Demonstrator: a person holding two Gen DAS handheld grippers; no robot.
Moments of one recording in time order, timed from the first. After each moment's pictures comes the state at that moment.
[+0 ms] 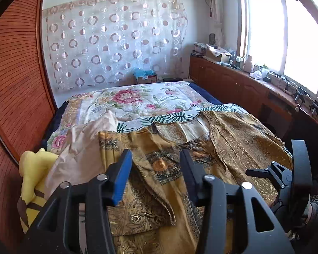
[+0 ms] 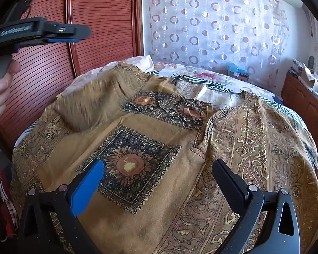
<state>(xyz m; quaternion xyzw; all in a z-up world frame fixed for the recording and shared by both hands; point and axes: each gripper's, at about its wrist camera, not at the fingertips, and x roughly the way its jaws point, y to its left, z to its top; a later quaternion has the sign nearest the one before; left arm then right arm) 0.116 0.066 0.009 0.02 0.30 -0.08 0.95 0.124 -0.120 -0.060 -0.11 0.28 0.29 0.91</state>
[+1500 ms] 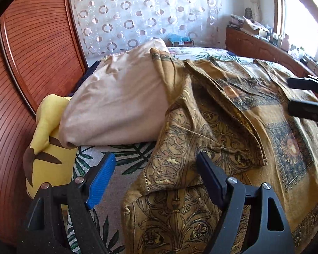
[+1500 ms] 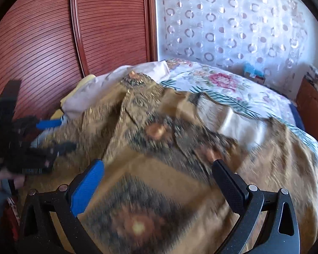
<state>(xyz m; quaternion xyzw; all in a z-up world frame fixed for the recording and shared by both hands) 0.121 0.126 -0.117 0.02 0.39 0.03 0.92 0.200 -0.059 -0.033 -0.12 0.31 0.33 0.88</state>
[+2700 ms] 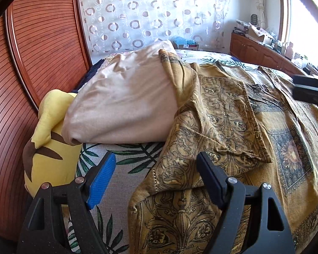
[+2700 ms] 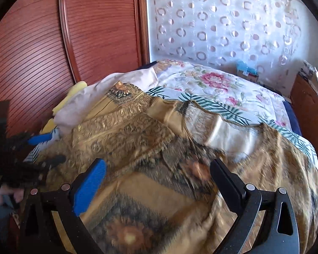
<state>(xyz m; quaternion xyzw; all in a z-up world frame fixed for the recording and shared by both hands) 0.118 0.129 -0.116 0.00 0.39 0.04 0.92 0.209 -0.077 -0.030 -0.11 0.30 0.30 0.90</state>
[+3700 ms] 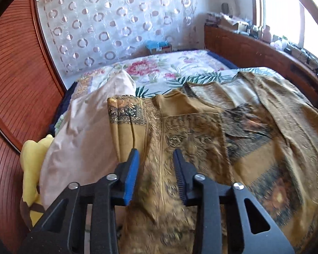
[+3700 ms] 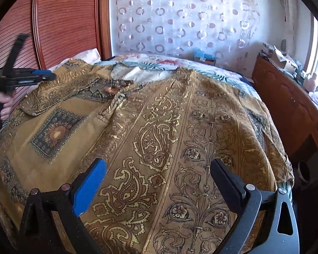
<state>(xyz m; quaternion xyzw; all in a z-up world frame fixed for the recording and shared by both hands) 0.211 0.077 -0.080 0.07 0.39 -0.03 0.92 0.090 -0.207 -0.063 -0.09 0.31 0.19 0.93</state>
